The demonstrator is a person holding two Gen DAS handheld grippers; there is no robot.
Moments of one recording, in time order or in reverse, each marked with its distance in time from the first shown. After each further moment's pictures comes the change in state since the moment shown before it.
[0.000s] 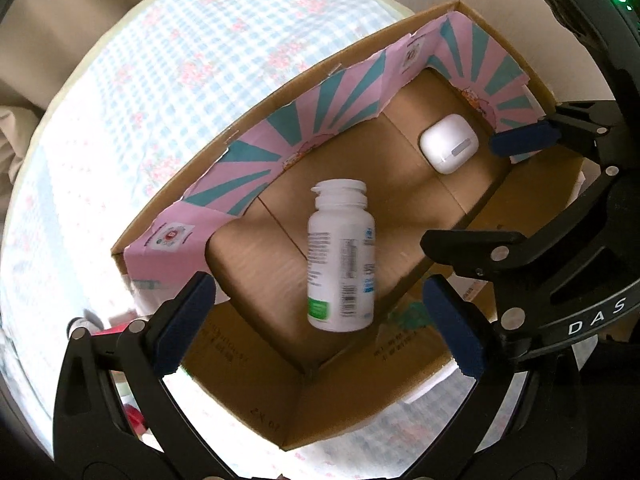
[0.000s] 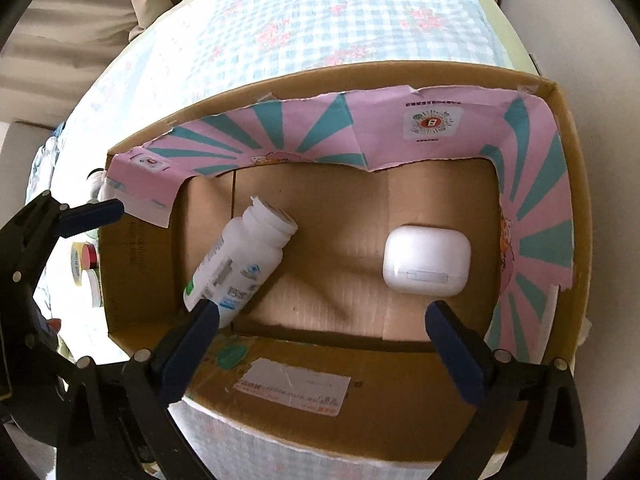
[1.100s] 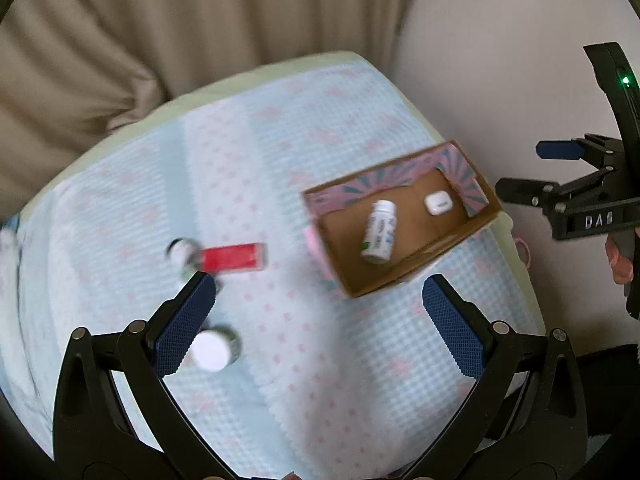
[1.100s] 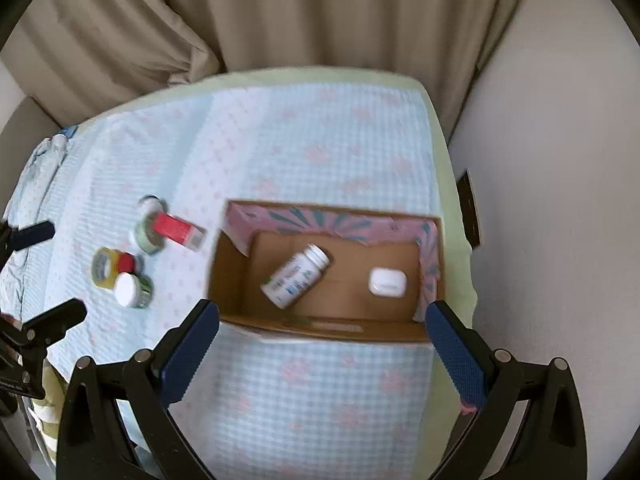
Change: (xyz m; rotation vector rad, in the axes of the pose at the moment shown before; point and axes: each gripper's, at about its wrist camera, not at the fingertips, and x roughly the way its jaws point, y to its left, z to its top) left arm -0.258 0.082 -0.172 -0.312 -0.344 0.044; right arm -0.190 0.133 -0.068 -0.128 -0.311 -0.233
